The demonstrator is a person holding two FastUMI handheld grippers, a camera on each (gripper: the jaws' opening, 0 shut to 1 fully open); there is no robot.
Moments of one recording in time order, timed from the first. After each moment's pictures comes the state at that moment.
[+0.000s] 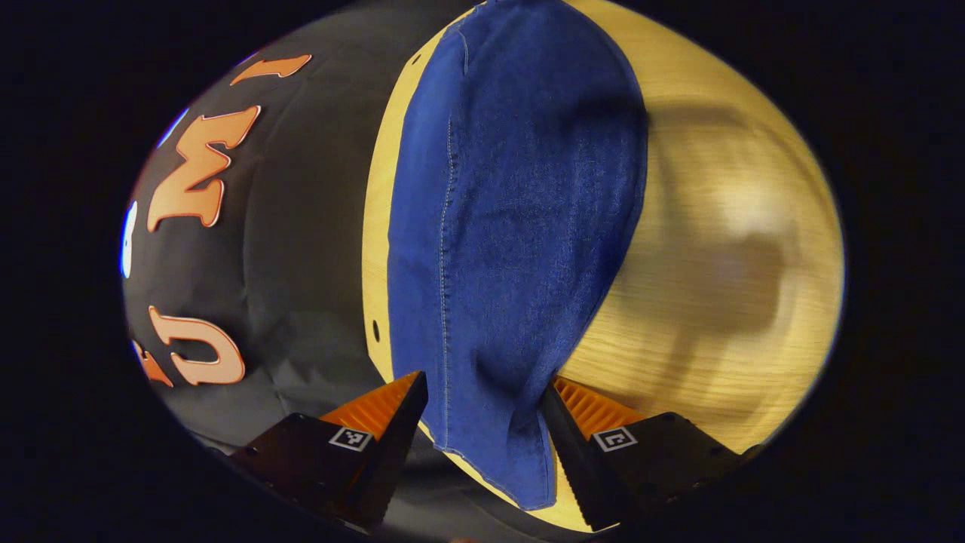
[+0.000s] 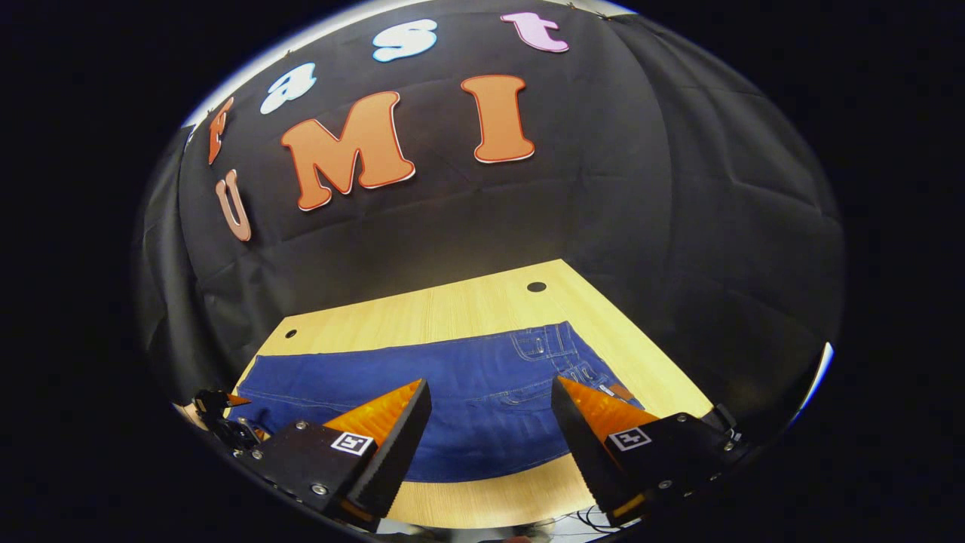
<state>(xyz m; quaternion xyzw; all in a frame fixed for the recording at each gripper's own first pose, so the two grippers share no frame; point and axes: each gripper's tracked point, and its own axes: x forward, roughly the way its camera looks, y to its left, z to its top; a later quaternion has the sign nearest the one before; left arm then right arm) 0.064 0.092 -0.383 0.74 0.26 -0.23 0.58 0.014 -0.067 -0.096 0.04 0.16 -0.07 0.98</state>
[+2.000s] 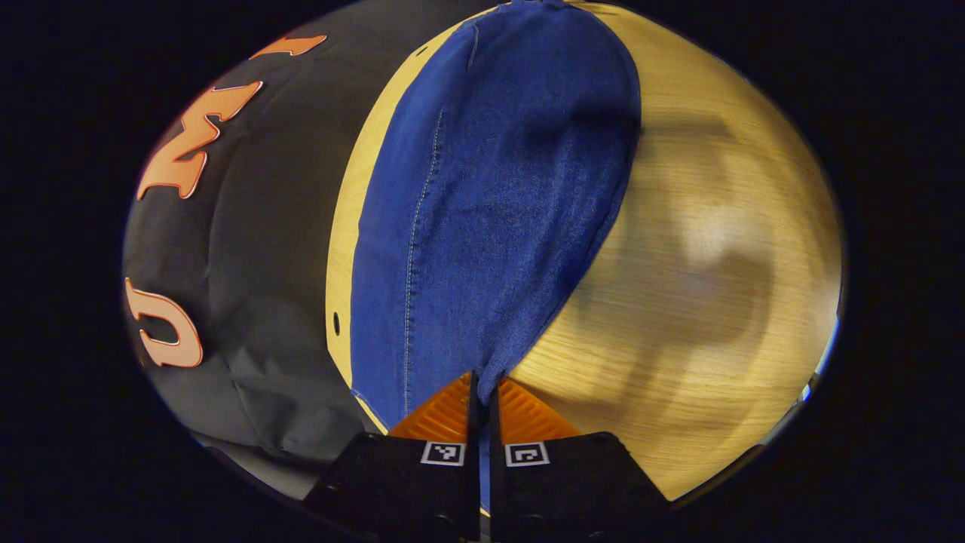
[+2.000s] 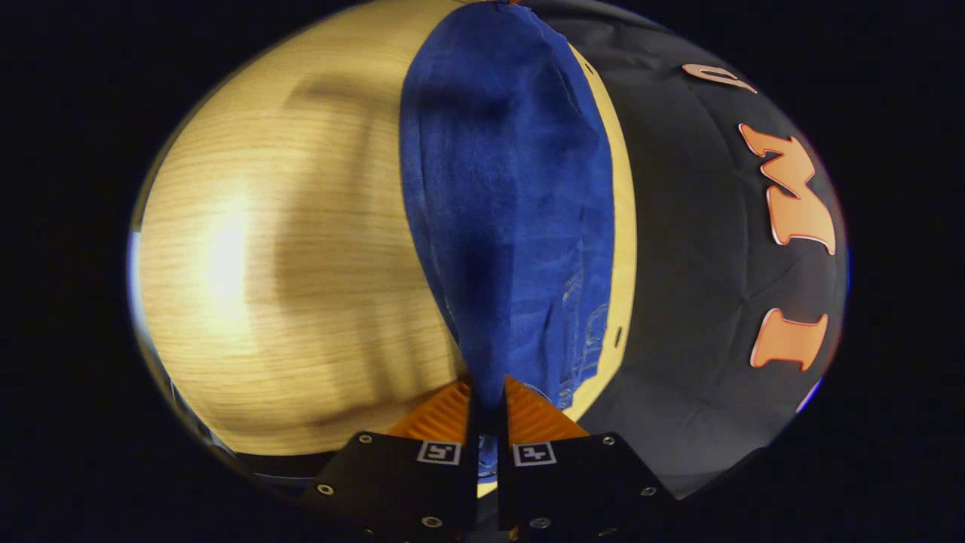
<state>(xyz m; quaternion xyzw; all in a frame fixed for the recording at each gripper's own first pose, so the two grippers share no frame) 0.061 0.095 -0.409 0.69 0.32 -0.26 0.59 0.068 -0.159 -0.293 -0.74 0.23 0.16 0.62</state>
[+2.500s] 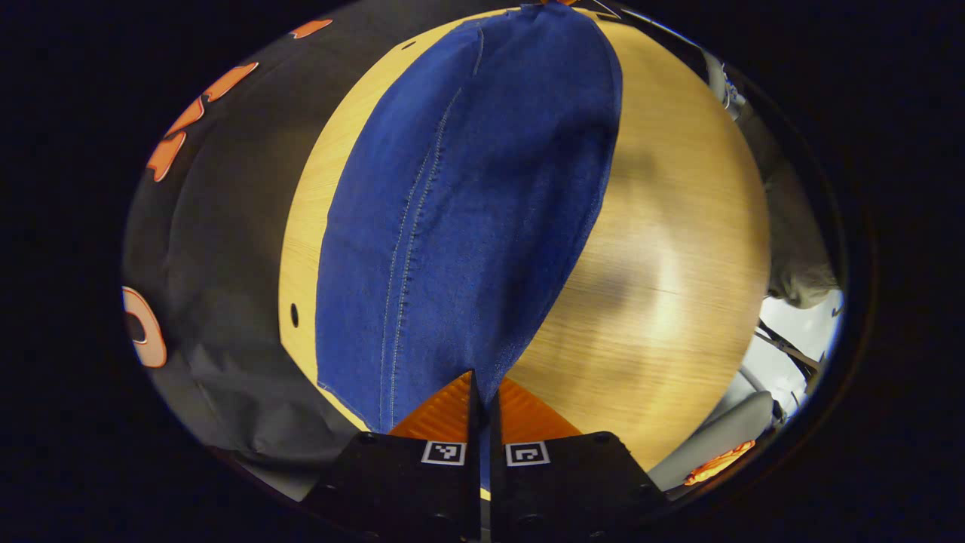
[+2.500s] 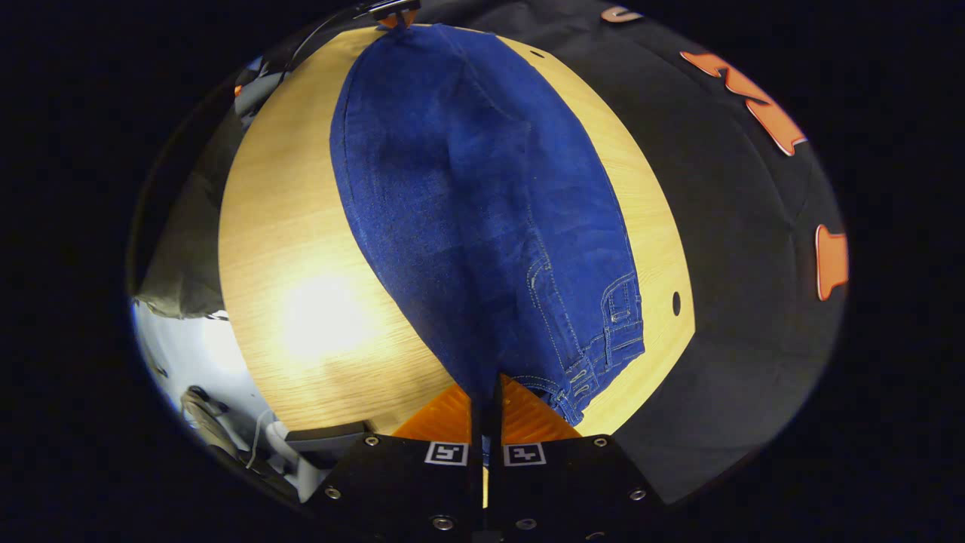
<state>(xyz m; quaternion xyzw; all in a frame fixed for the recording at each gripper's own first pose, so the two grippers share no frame) 0.032 0.091 -0.373 0.62 0.44 -0.35 0.55 0.059 -0.156 -0.250 -0.56 0.38 0.25 0.69</state>
